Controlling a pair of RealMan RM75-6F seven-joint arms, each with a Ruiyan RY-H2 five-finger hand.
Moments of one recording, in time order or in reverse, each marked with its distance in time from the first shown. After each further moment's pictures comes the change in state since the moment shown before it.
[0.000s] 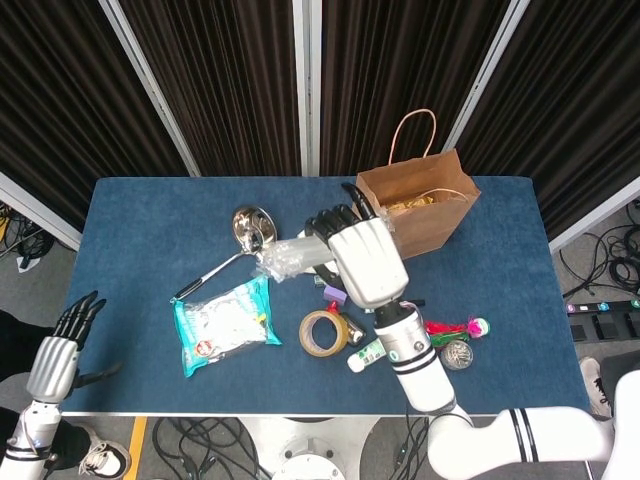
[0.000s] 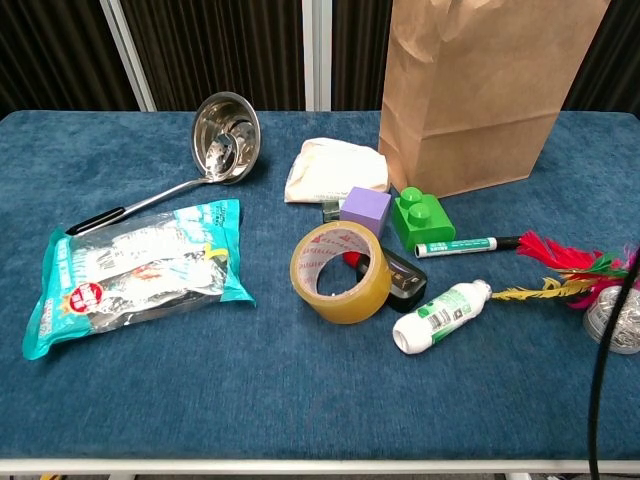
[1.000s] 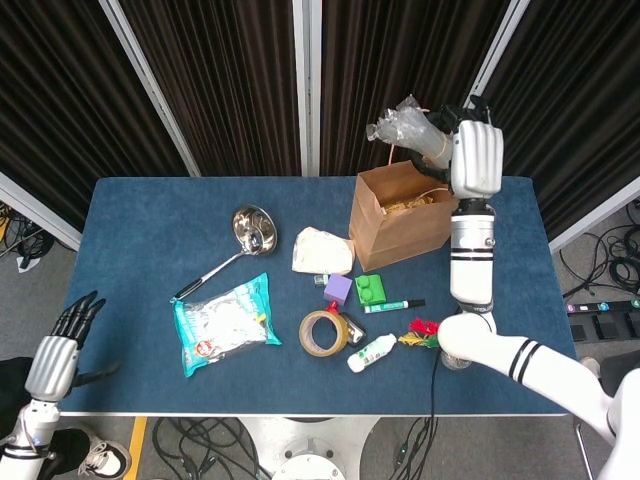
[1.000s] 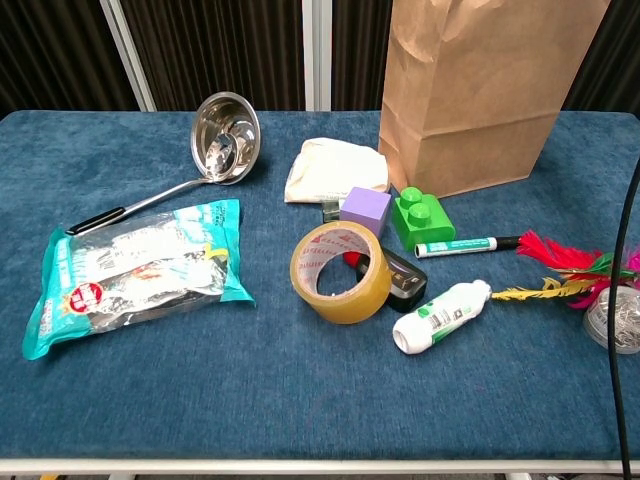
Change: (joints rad) left arm -0.004 0.001 0.003 0.012 -0.008 -0.026 0.010; right arm 0.018 -0.006 0.126 0.729 0.138 -0.106 0.628
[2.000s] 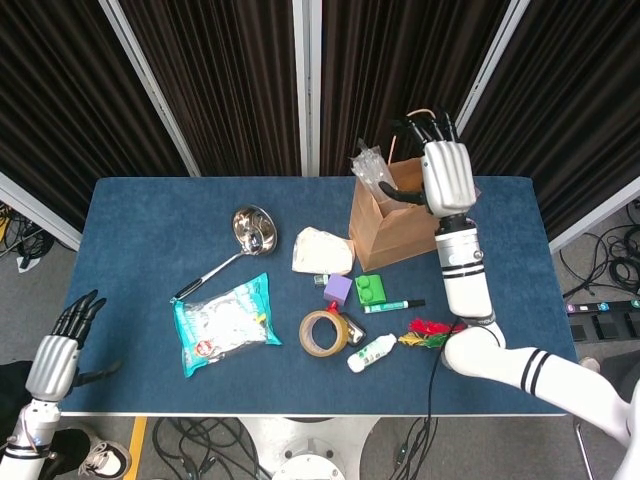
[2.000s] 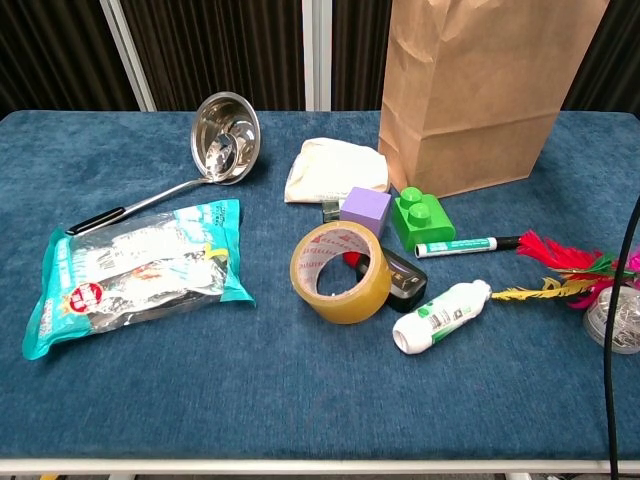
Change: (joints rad) left arm -0.001 0.005 -0.004 -0.017 0.000 0.010 0.003; right arm -0.016 0.071 -0.078 -0.132 -0.110 -0.057 0.119
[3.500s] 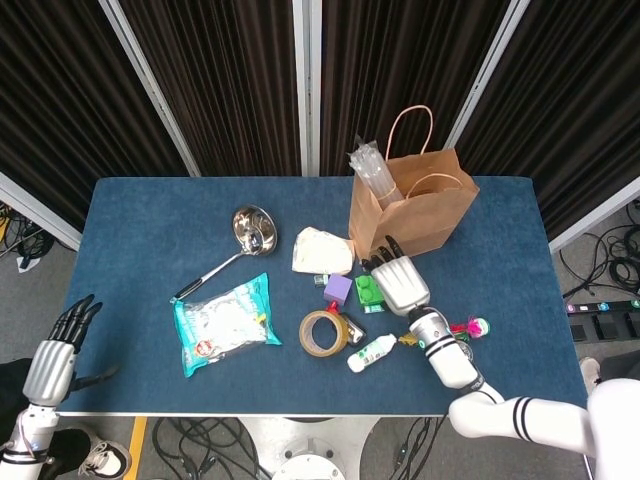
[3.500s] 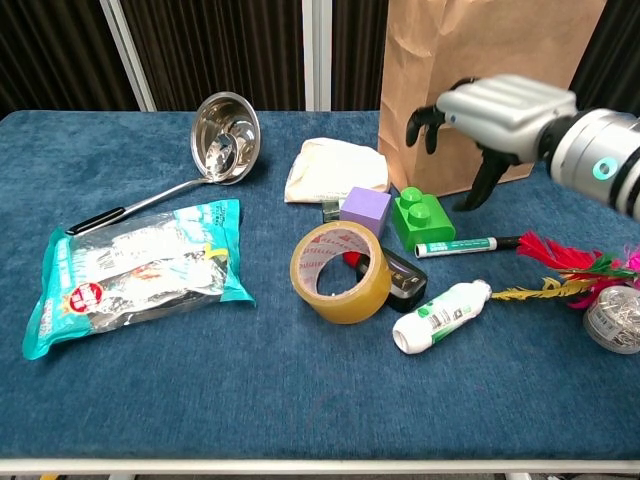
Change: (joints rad) left arm 0.020 -0.020 0.005 0.043 -0.004 0.010 -0.036; right arm -0.084 -0.148 -0.452 0.036 -0.023 -0.136 -0.438
